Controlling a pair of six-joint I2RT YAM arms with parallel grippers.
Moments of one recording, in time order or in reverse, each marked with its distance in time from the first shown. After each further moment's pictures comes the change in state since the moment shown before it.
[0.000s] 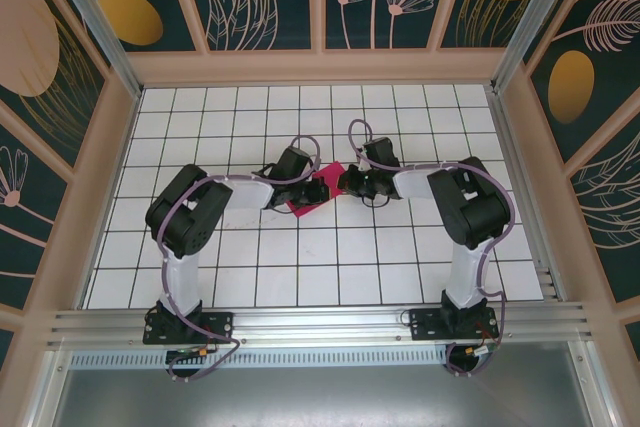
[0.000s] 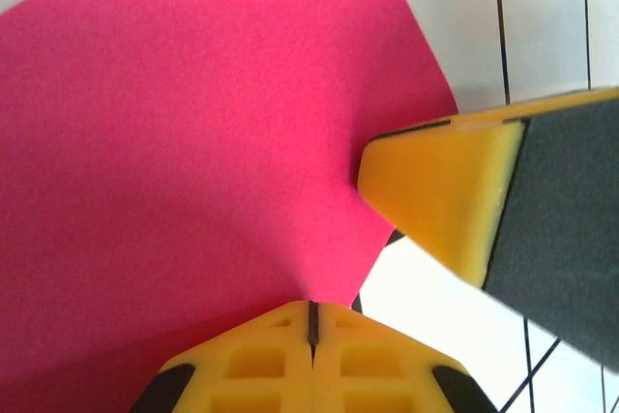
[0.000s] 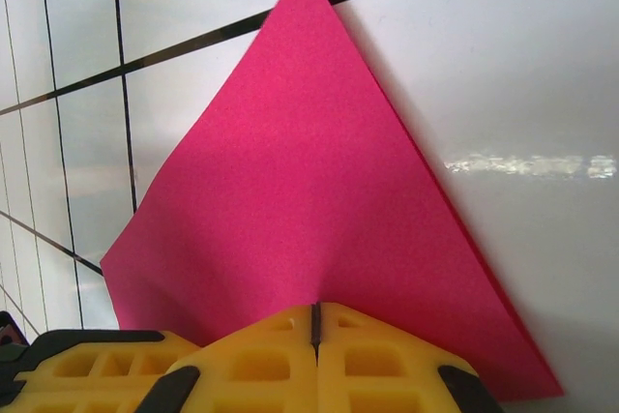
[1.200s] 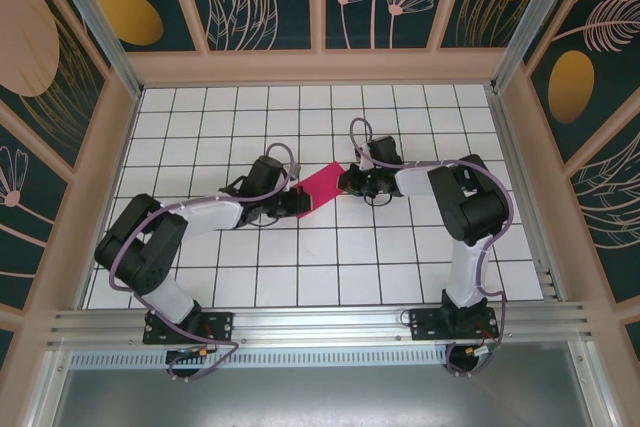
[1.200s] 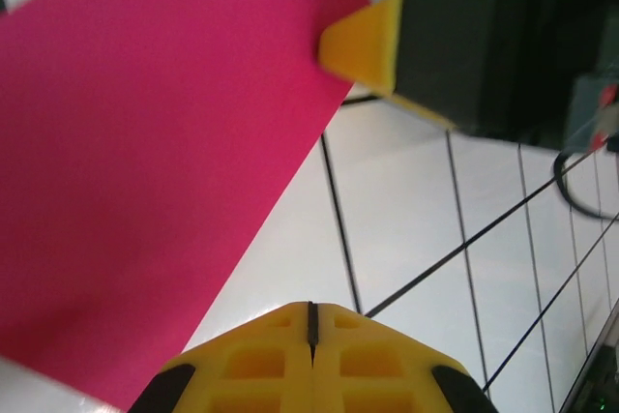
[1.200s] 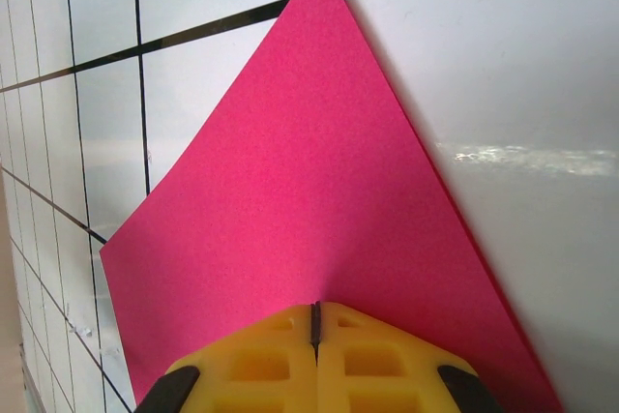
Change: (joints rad) left arm 0.039 -0.319 -0.229 -0.015 0.028 0.016; right arm -0.029 0.027 0.013 -0.005 -0.086 -0.056
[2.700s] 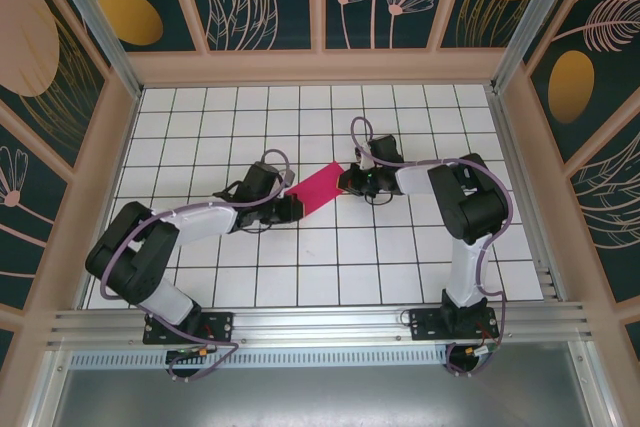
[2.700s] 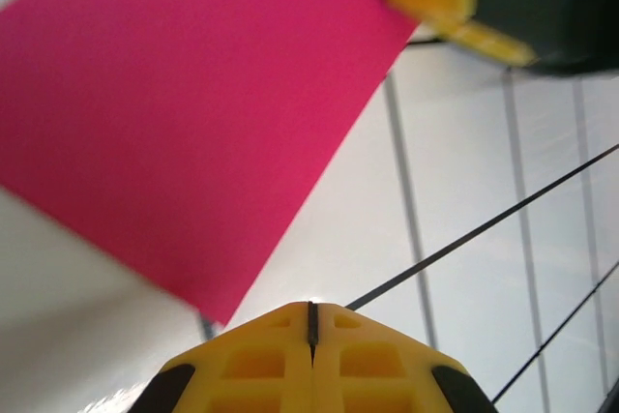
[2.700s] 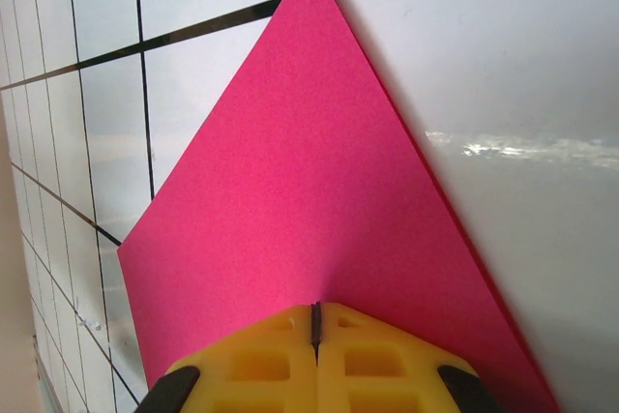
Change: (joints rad) left arm 0.003 -0.077 -0.065 -0.063 -0.035 0.040; right arm -0.011 0.008 0.019 -0.022 -0.031 0.000
